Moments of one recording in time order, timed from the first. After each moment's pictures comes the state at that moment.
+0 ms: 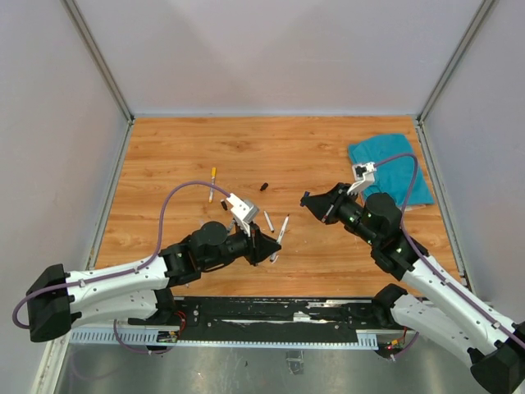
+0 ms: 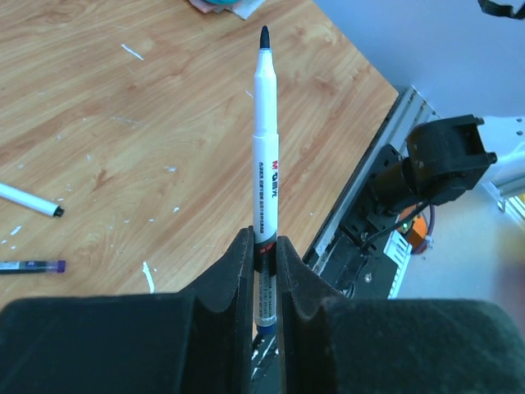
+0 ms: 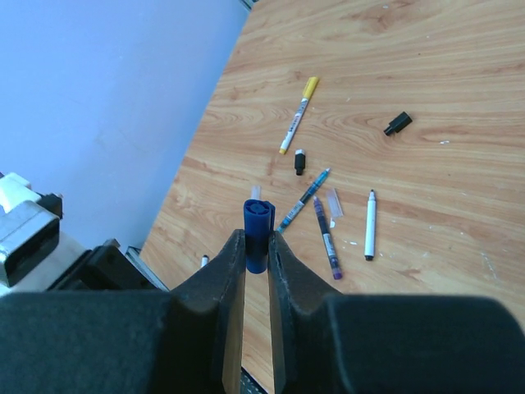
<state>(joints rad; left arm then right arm) -1.09 0.93 0.48 0.24 -0.04 -0.53 0.65 0.75 0.61 0.01 -0.06 0.72</state>
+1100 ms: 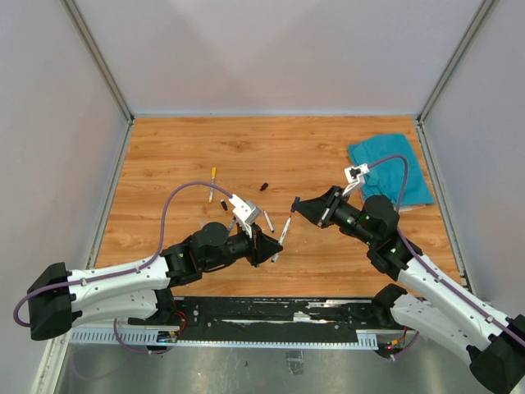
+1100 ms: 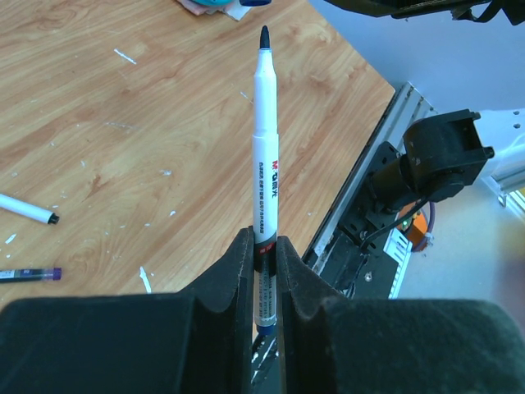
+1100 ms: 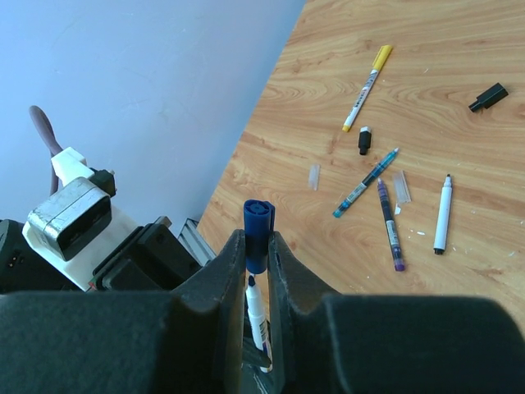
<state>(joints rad) -1.11 0.94 0.48 0.27 -0.03 -0.50 0.65 0.78 0.55 0.17 -0.23 0.84</state>
